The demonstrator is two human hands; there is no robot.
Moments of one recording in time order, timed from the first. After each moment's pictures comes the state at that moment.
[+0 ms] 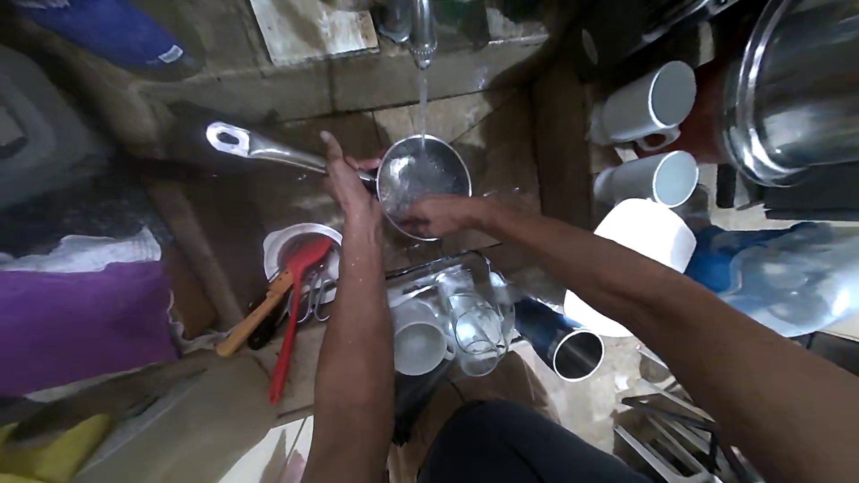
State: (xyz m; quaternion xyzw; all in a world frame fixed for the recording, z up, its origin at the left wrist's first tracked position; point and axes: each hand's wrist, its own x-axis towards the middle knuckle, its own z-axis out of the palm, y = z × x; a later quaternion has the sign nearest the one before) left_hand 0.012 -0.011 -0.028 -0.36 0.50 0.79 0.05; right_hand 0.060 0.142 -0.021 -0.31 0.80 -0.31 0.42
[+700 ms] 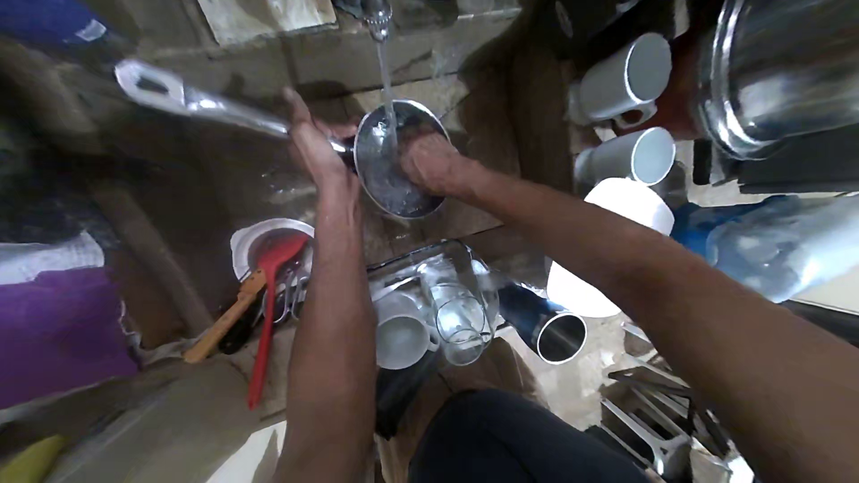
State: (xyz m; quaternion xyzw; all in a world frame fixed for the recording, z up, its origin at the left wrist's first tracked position) left_hand -0.002 0.008 -0.008 -0.30 0.53 0.79 0.05; right_hand 0.037 0.161 -0.015 -0.20 0.94 -0.05 0.28
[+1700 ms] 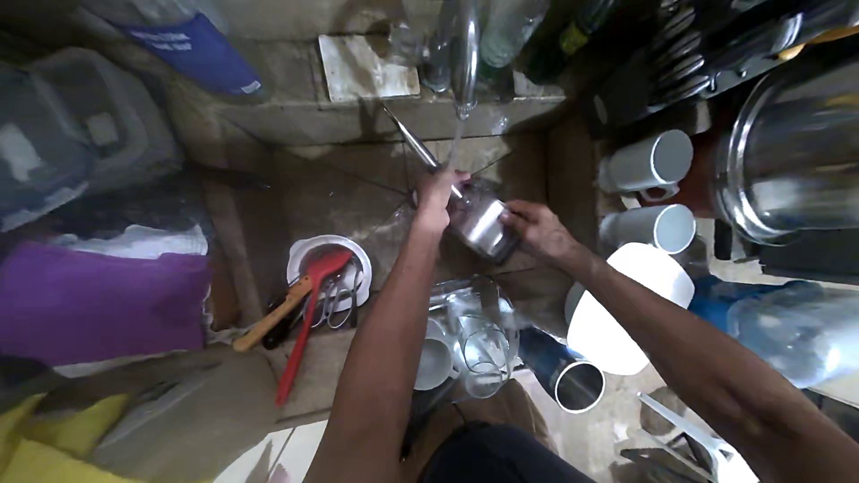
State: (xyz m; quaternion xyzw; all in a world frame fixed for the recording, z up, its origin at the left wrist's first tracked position) left_hand 0.008 0.058 -0.007 -0.28 0.59 0.69 0.30; right_hand 0.110 0.241 0.037 0.07 0.85 -0.46 0.23
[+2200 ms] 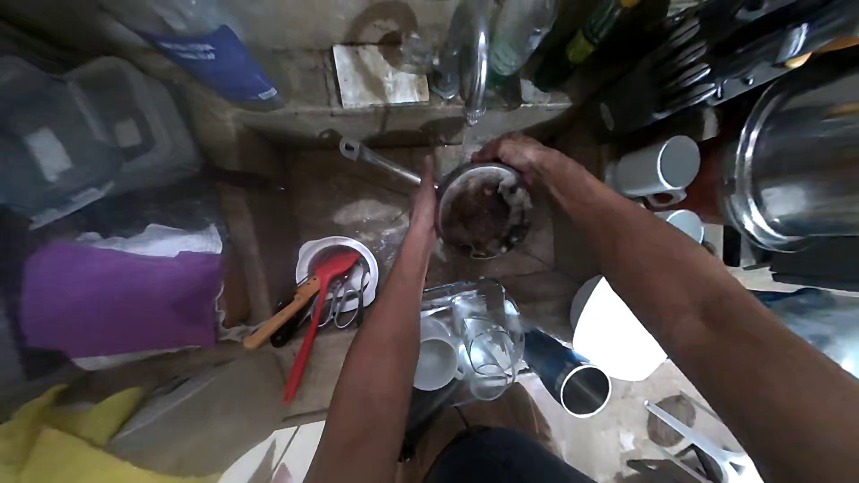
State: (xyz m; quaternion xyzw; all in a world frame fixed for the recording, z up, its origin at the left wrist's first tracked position) left_hand 0.021 0.025 -0.034 -0.26 0.53 0.76 0.29; right_hand -0.030 0.213 0.039 0.25 0.78 -0.48 0.32
